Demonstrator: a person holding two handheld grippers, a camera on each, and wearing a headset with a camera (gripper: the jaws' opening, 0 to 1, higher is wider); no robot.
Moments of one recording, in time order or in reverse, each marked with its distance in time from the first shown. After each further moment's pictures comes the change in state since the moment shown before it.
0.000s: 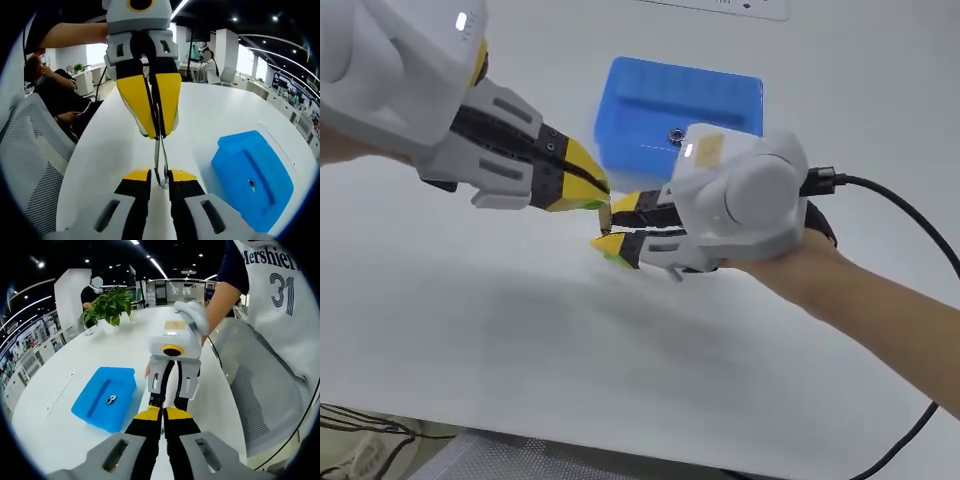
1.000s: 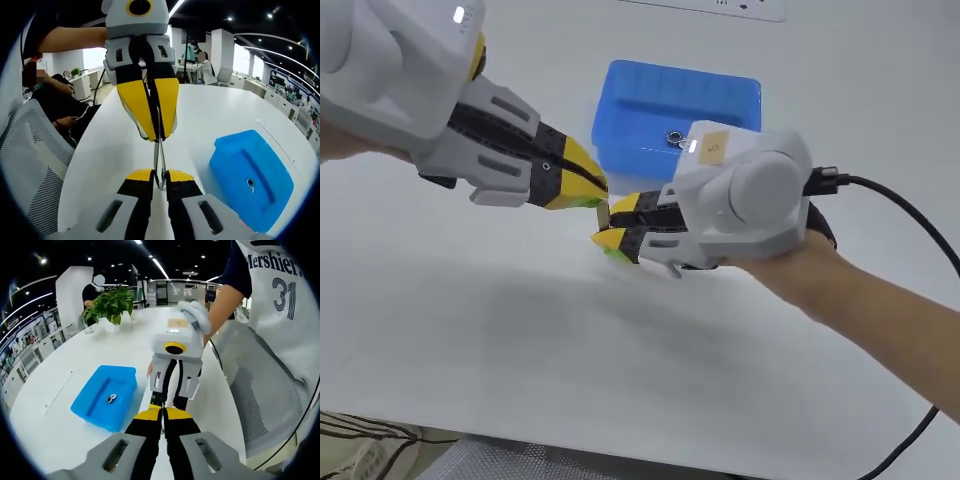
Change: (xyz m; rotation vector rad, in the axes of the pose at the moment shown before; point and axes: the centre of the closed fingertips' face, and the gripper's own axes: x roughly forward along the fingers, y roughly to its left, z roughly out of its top) left arm 0.000 0.005 -0.001 -0.026 -0.002 -0.014; right arm -0.001 -0.004 0.005 0.031 -0.020 -0.016
